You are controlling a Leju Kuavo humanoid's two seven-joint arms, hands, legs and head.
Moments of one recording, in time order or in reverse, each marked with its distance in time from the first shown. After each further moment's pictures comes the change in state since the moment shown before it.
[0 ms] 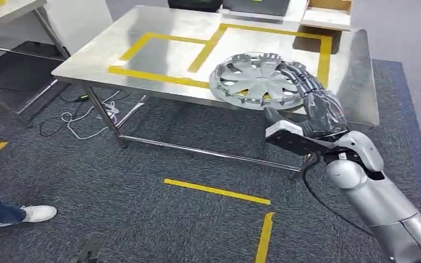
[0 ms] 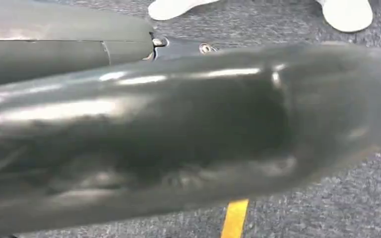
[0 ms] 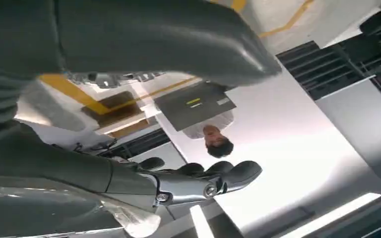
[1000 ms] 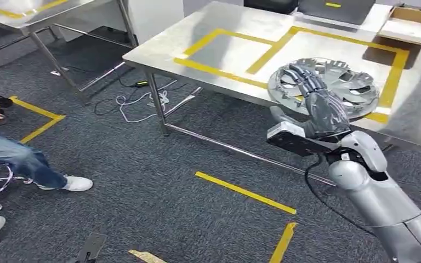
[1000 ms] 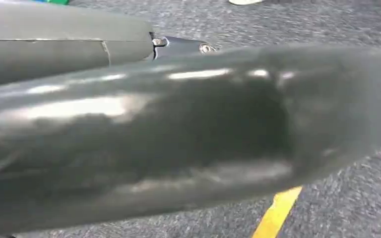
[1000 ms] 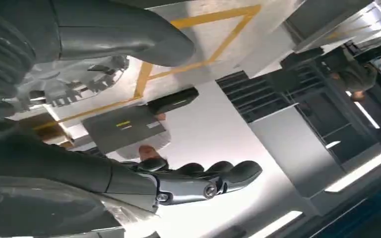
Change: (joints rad) left arm 0.002 0.003 0.000 0.000 0.005 0.002 0.000; right arm 0.006 -0.013 -0.007 -0.031 0.018 0.003 0.000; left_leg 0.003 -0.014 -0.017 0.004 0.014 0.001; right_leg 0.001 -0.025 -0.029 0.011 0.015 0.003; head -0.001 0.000
